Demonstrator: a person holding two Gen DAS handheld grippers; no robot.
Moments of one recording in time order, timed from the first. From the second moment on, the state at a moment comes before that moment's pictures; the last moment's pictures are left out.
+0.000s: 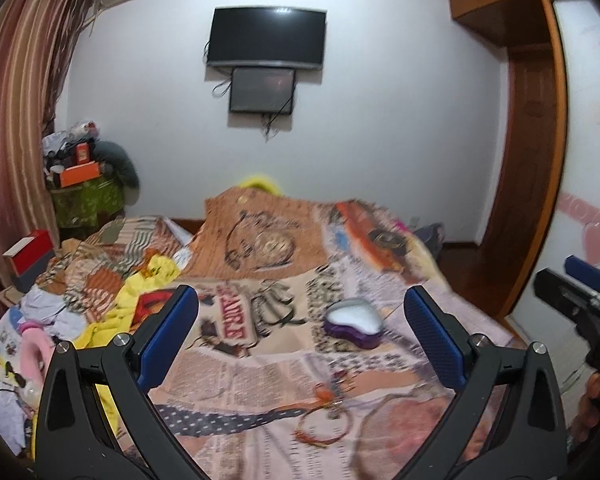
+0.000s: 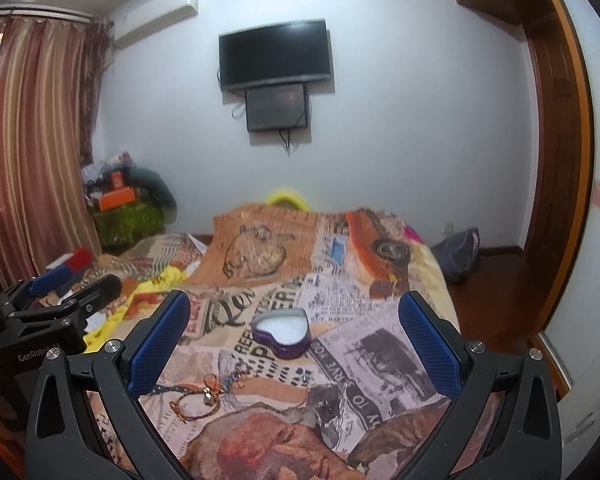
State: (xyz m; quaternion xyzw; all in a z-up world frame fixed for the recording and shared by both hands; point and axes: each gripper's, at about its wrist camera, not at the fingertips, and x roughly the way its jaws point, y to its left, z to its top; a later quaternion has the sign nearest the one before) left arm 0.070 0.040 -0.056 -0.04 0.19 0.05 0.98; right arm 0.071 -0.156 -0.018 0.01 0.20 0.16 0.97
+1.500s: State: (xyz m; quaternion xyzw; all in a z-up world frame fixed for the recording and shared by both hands) left arm 0.132 0.077 -0.206 -0.08 0.43 -0.05 0.90; right arm 0.139 -0.037 -0.173 -0.09 0.48 0.33 0.81
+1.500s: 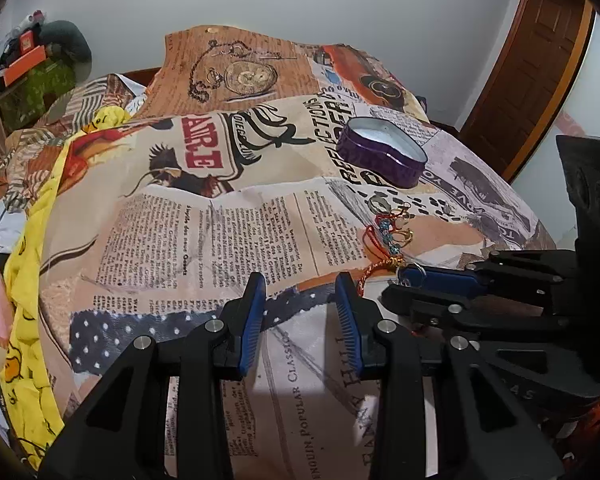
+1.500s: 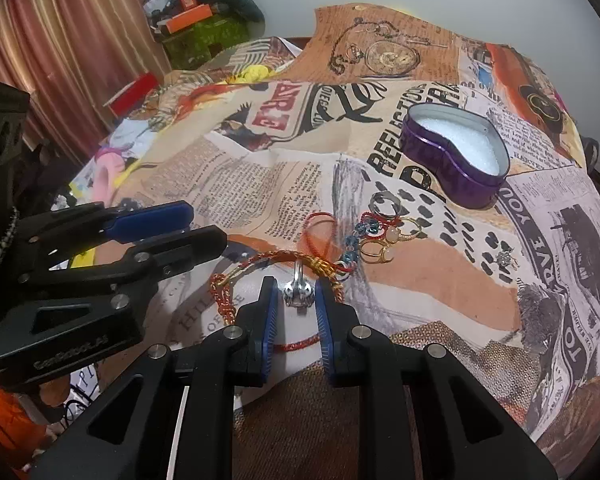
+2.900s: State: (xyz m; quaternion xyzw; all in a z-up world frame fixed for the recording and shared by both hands) left arm 0.158 0.025 -0.205 -0.07 0.46 -0.09 0.88; right arm 0.142 -0.129 -0.138 0.01 0.42 0.27 0.87
